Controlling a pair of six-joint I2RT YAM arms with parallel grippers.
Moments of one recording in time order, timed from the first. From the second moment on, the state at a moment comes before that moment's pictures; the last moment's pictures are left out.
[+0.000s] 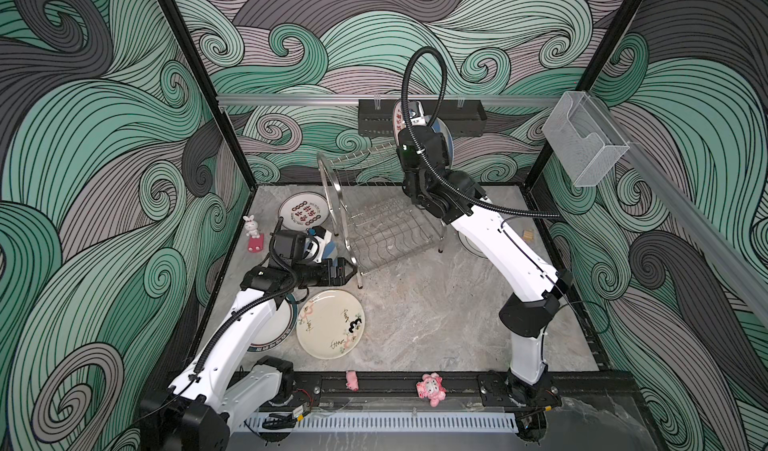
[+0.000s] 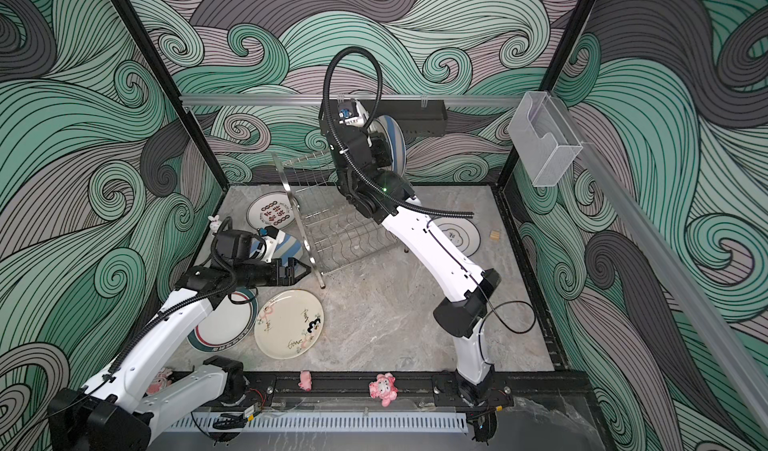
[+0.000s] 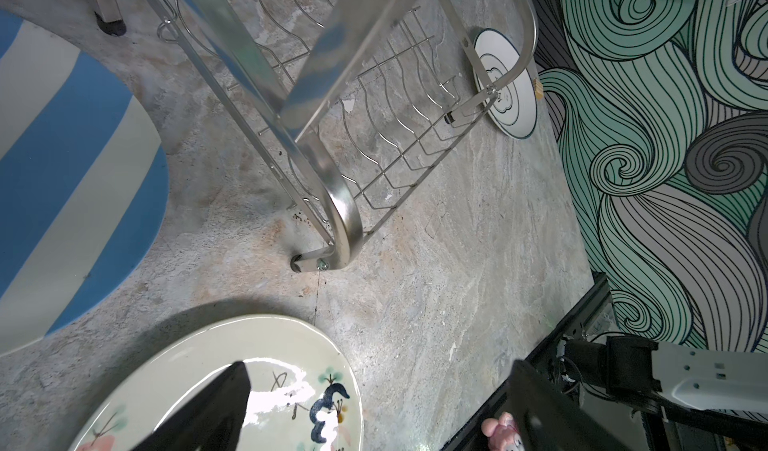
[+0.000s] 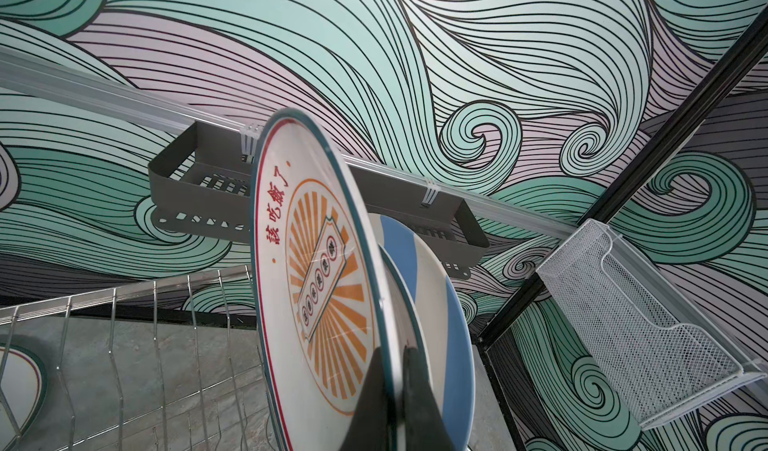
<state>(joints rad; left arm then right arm) -0.23 1.01 0.83 -0.66 0.50 -0.30 0.82 1.96 2.39 -0.62 1.02 -0.22</state>
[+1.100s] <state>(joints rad) -0.23 1.01 0.83 -0.66 0.51 -0.30 0.80 1.94 2.25 -0.67 0.99 -0.04</state>
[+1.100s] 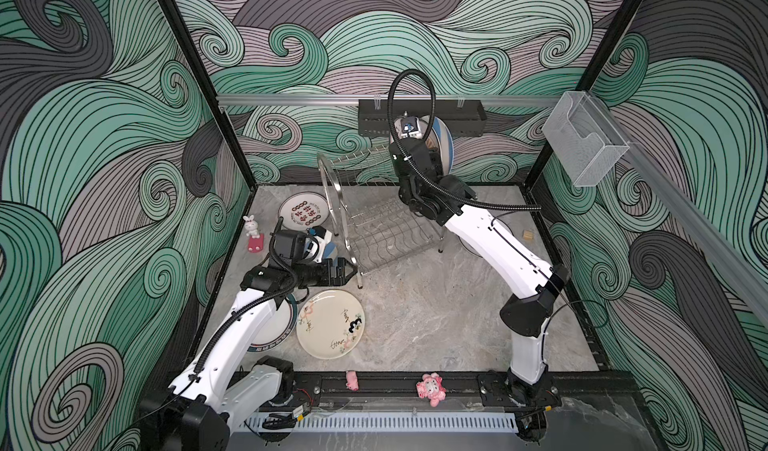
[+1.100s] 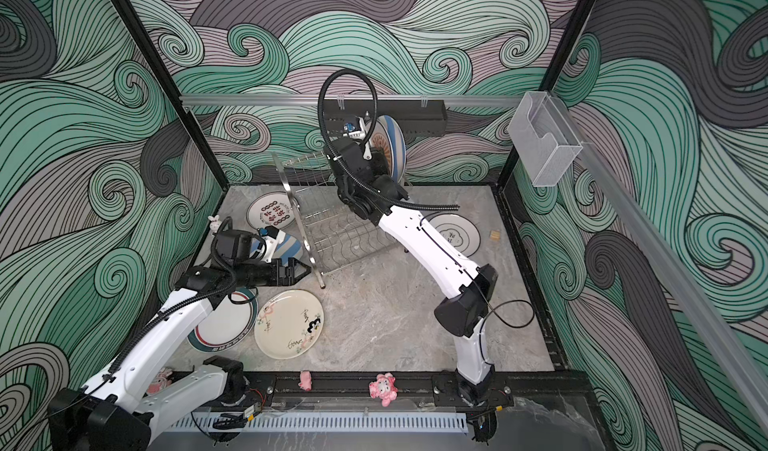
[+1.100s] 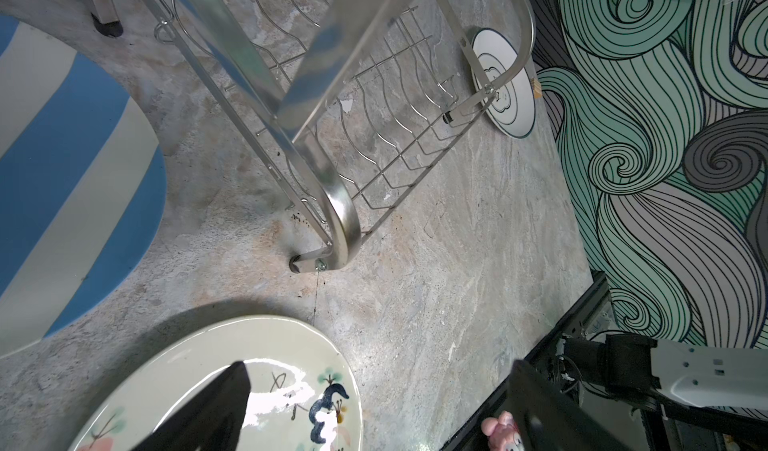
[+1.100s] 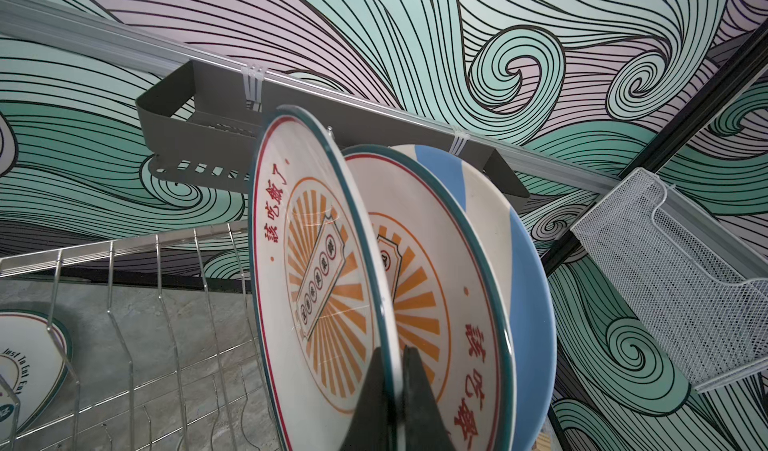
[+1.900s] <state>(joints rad) -0.23 1.01 0.83 -0.65 0.51 -0.30 0.80 1.88 2.16 -0.65 0.98 -0.07</state>
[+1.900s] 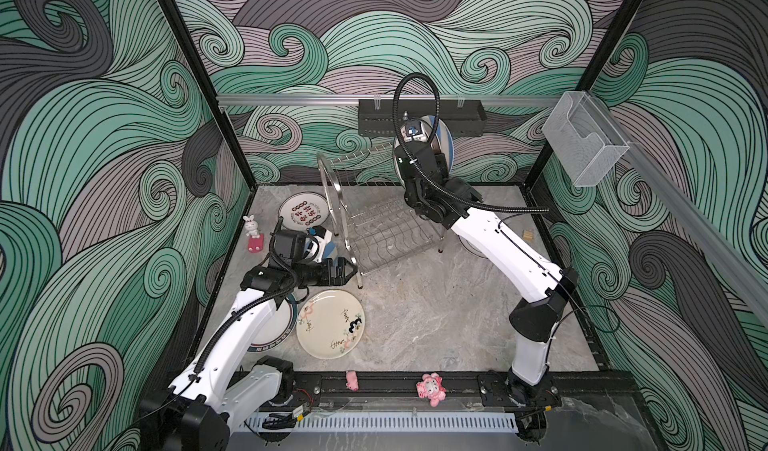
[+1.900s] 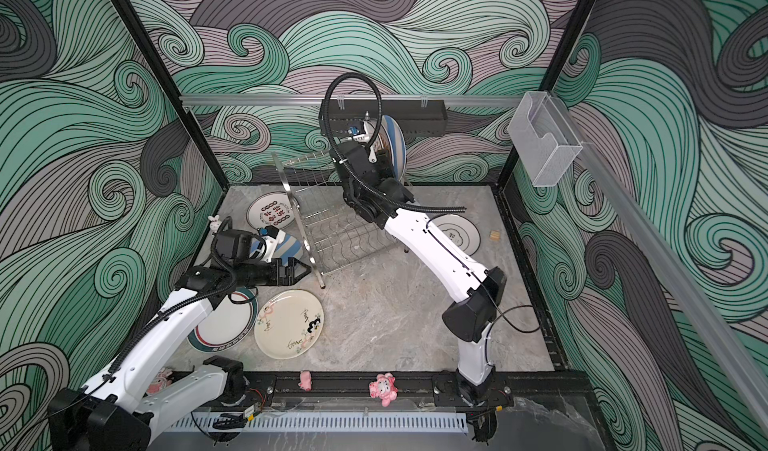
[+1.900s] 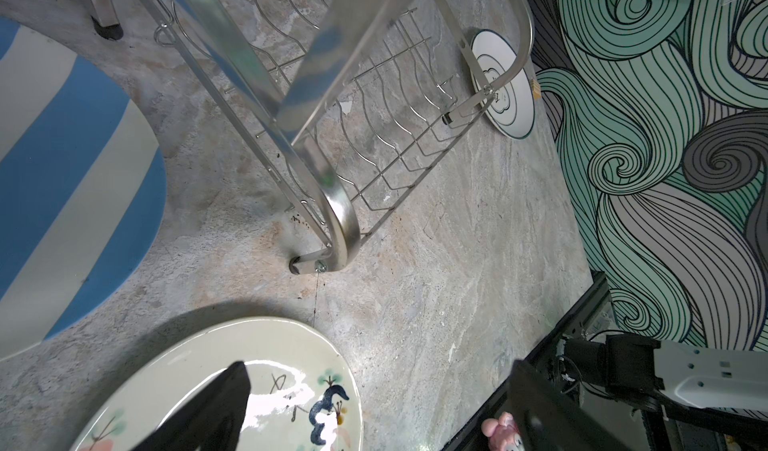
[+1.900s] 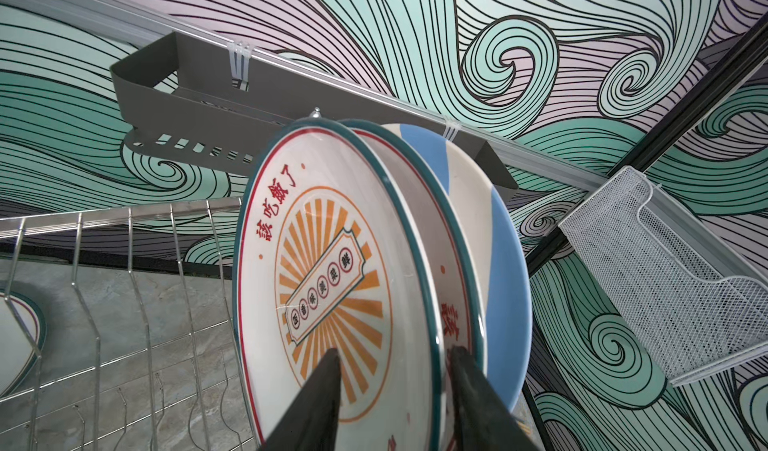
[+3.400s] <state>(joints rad) -0.23 0.99 0.83 -0.65 0.48 -0.29 0.58 0.90 1.12 -0.78 0.52 0.29</state>
